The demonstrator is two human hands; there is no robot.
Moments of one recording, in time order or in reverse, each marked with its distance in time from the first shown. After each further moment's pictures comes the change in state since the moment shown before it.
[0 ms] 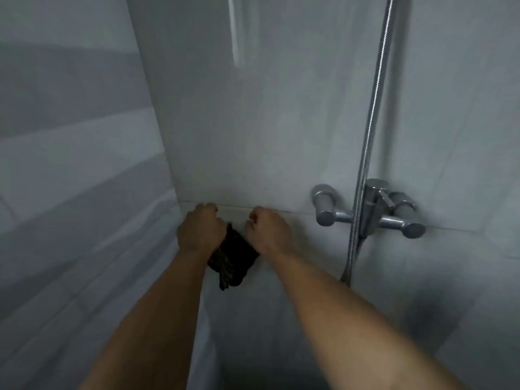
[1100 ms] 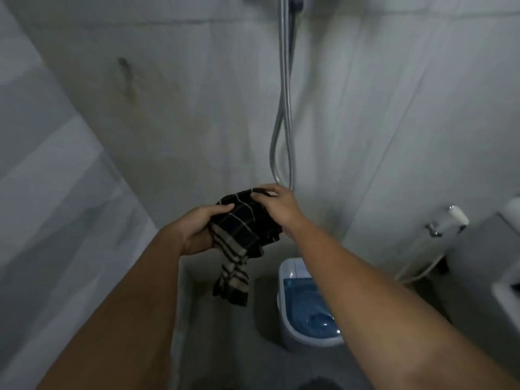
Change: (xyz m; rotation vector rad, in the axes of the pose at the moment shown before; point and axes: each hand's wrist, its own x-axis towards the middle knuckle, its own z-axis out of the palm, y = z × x) left_hand -0.218 -0.038 0.197 -1.019 -1.127 -0.586; right_hand -0.236 0.216 0.101 0.822 -0.017 0.665
